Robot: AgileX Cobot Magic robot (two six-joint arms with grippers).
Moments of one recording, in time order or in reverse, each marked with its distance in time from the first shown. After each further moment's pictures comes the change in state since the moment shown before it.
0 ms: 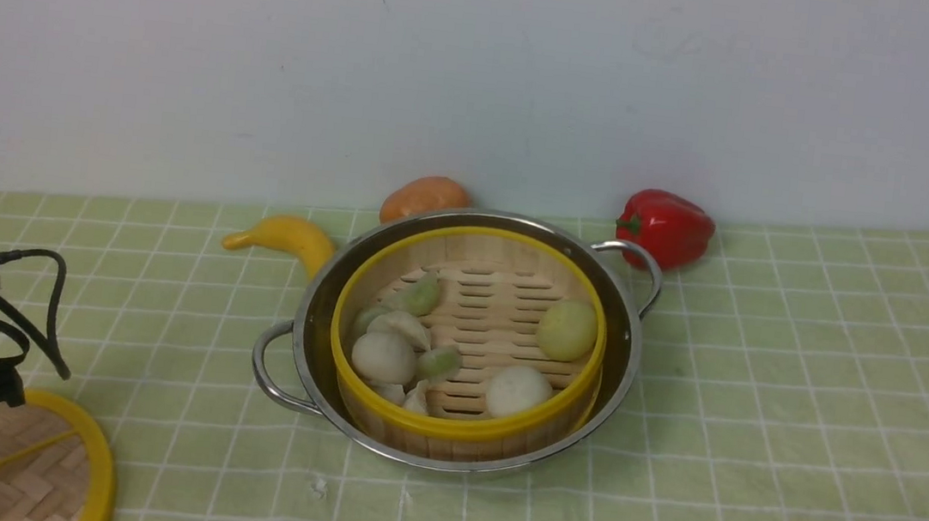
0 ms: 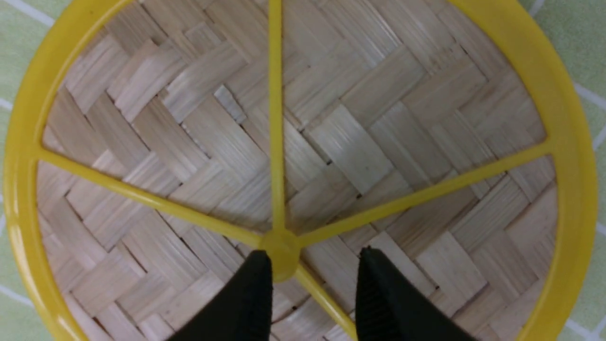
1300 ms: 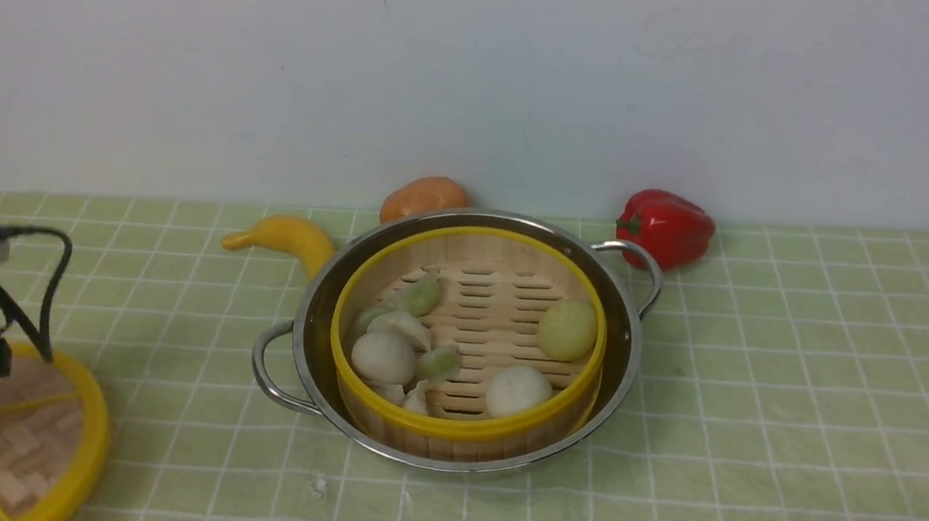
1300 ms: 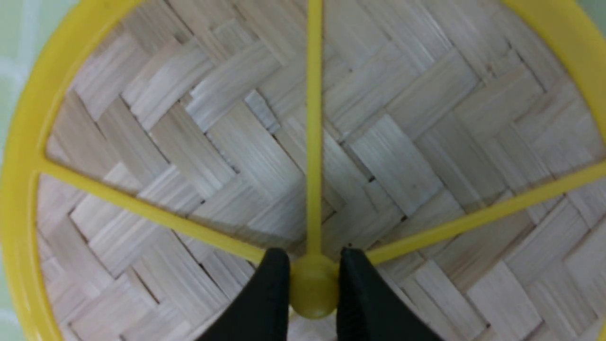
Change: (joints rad) right arm 0.000 0.000 0.000 0.000 0.000 0.000; left arm -0.001 -0.001 -0.156 0.014 0.058 0.219
